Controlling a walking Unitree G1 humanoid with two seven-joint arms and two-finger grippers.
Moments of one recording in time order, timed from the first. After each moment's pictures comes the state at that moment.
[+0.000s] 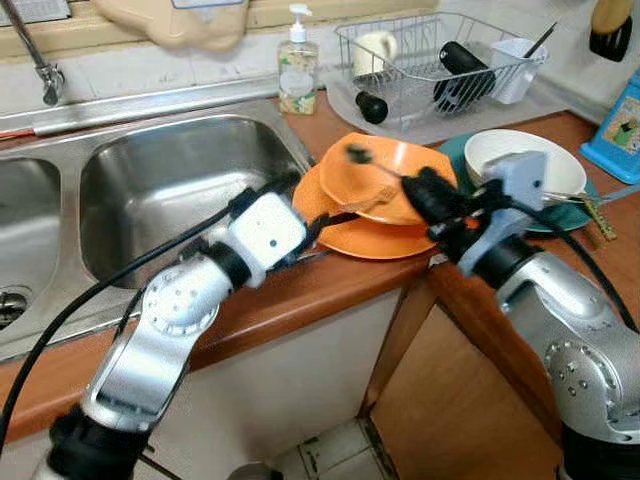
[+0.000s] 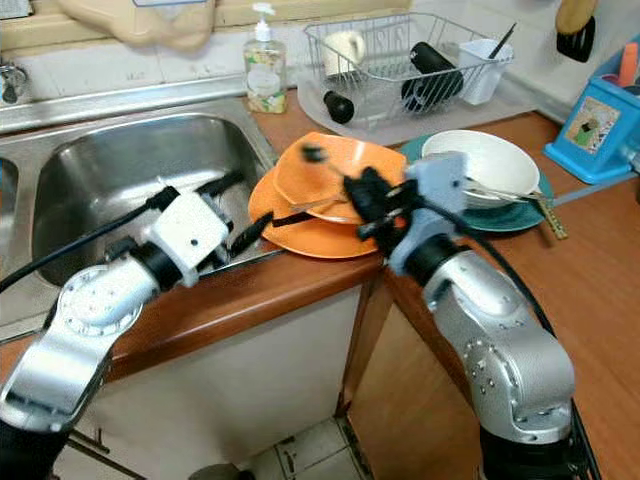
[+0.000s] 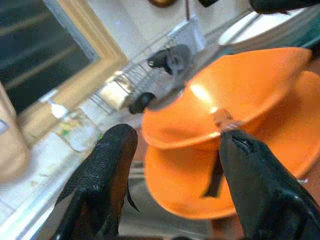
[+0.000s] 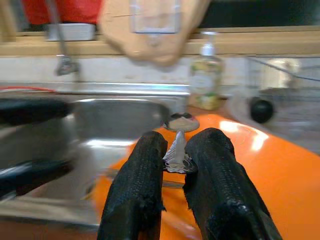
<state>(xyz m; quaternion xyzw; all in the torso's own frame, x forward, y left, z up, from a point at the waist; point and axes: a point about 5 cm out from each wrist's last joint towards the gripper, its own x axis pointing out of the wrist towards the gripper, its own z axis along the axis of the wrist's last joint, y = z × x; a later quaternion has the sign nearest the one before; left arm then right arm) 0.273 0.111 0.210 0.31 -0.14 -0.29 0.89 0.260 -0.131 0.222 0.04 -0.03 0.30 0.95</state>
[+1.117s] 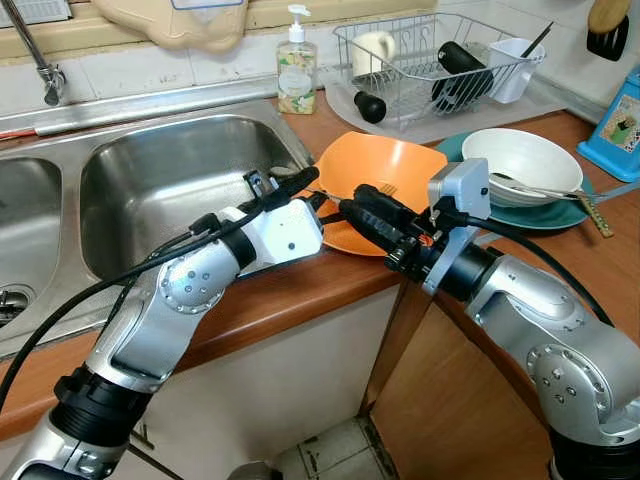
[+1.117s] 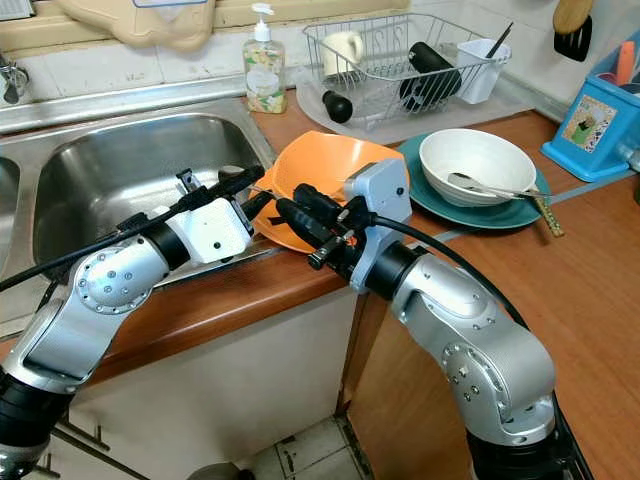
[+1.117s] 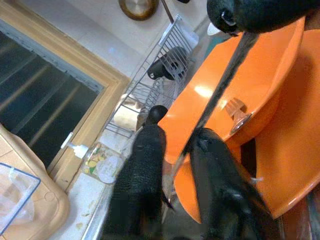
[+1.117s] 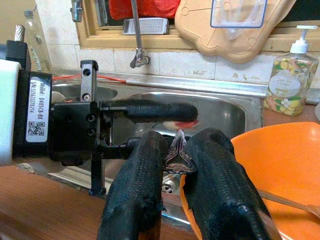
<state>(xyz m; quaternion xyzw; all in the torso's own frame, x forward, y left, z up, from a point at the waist) 0.289 0.109 0.209 0.44 -0.17 -0.30 0.83 0.250 -0.100 0.224 0.04 -0.01 0.40 0.91</state>
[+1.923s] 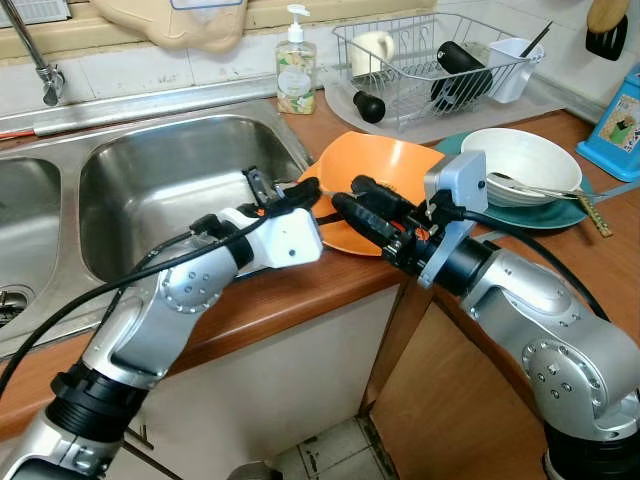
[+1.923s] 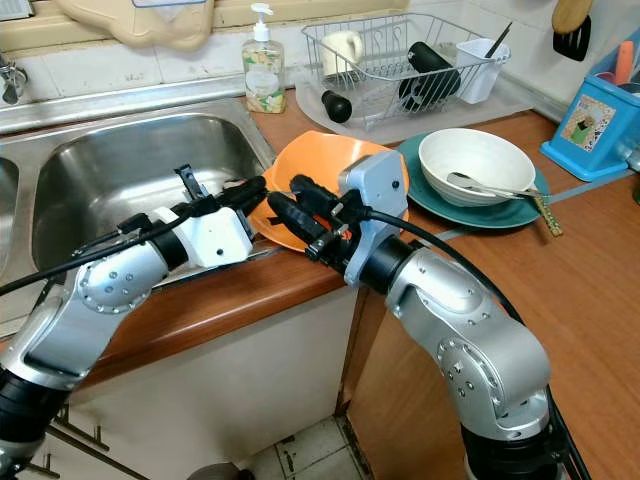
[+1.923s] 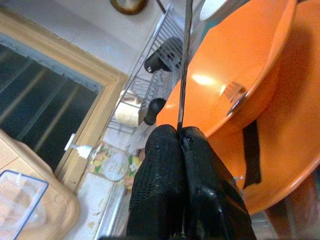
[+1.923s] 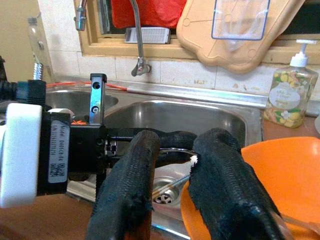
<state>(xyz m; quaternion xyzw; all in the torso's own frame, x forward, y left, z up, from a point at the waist) 0.294 0.115 0.206 0.48 -0.17 -0.30 0.81 0.251 -0.095 0.231 0.04 -0.03 0.41 0.91</state>
